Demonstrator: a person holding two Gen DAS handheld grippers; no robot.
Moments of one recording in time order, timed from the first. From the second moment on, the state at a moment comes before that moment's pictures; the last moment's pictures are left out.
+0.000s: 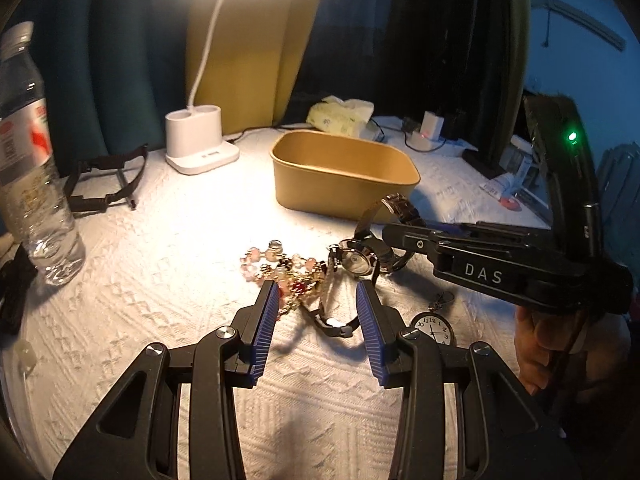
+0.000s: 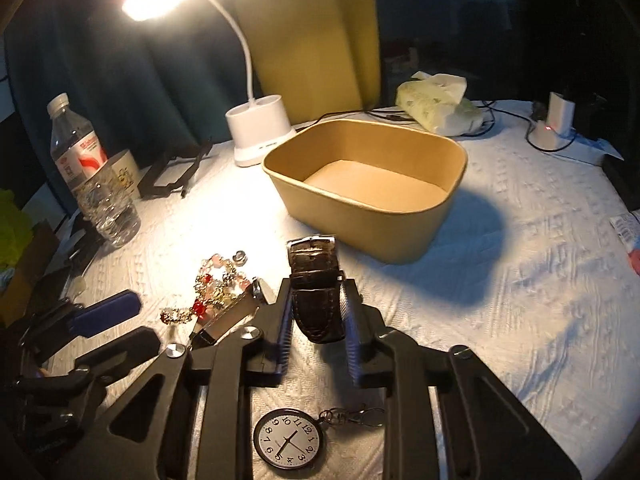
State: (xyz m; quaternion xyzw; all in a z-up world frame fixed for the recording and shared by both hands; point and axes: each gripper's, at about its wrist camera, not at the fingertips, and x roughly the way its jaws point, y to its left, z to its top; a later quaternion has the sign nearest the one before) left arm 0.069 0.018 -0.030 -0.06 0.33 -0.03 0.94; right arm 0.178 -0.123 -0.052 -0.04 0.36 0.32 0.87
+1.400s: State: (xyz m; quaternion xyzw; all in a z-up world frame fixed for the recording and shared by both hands) left arm 0.142 -0.050 -0.001 0.05 0.34 -0.02 0.94; right arm 0.206 -0.219 -0.010 0.04 0.26 0.34 0.91
